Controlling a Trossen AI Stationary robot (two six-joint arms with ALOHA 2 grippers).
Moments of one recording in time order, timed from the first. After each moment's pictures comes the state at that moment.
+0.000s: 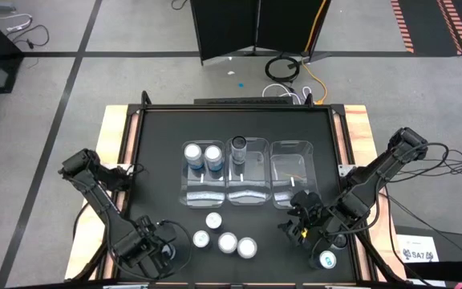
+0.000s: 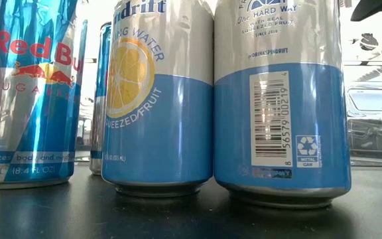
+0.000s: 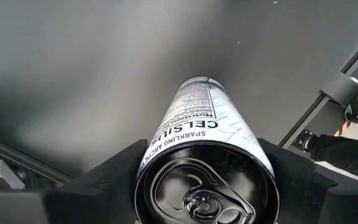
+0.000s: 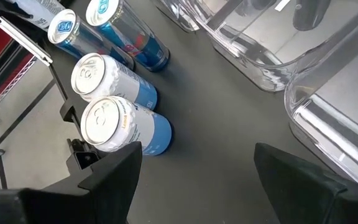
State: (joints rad) left arm -0.86 1.73 1.49 -1.29 0.00 -1.43; right arm 0.74 1.39 1.17 -0.81 0.49 1.42
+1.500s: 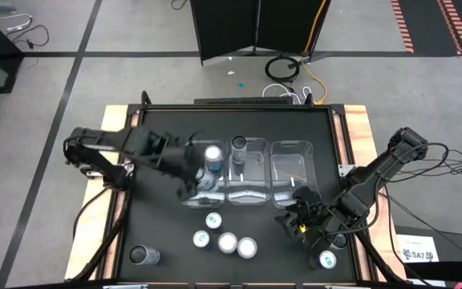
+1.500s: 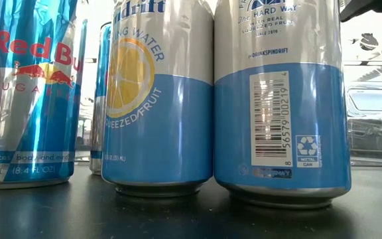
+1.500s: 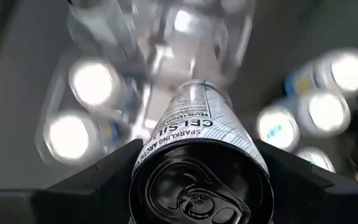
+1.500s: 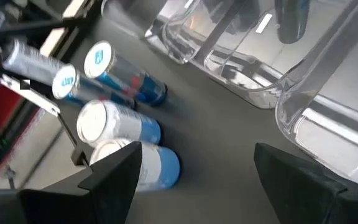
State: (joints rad) left arm -0.21 1.60 1.93 -1.47 -0.16 -0.47; right arm 0.73 1.39 1.17 -0.81 0.60 1.59
